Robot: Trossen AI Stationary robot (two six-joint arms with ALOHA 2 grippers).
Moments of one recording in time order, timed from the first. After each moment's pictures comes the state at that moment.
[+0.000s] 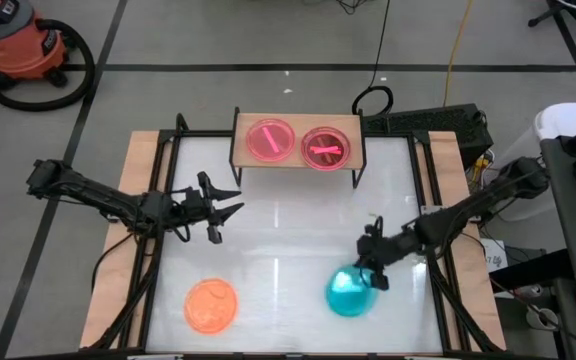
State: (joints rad) left arm -0.26 0.86 0.35 0.66 -0.49 0.10; right arm 0.48 1.15 0.53 -0.27 0.05 0.62
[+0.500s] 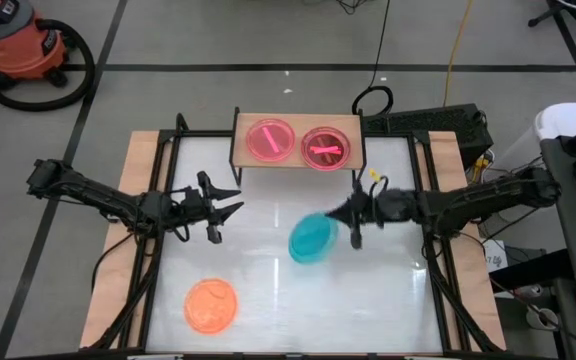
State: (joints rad) left arm -0.26 0.87 0.35 0.69 -0.49 0.10; right arm 0.11 1.07 0.53 0.21 0.13 0.18
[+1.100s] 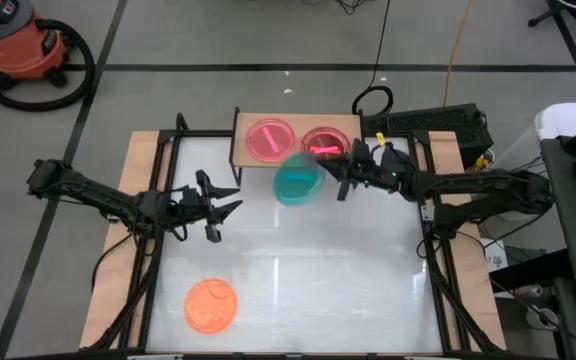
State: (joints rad) left arm -0.26 0.87 0.35 0.74 -0.49 0.12; right arm -0.26 1.18 0.56 0.64 0.02 0.23
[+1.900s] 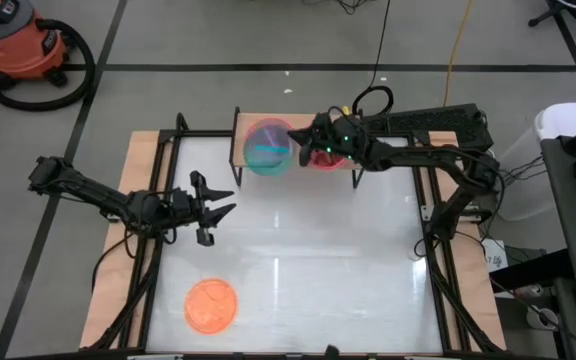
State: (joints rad) left arm -0.32 0.82 0.35 0.77 -0.49 0.18; right arm -0.45 1.64 1.00 0.52 -0.08 0.24
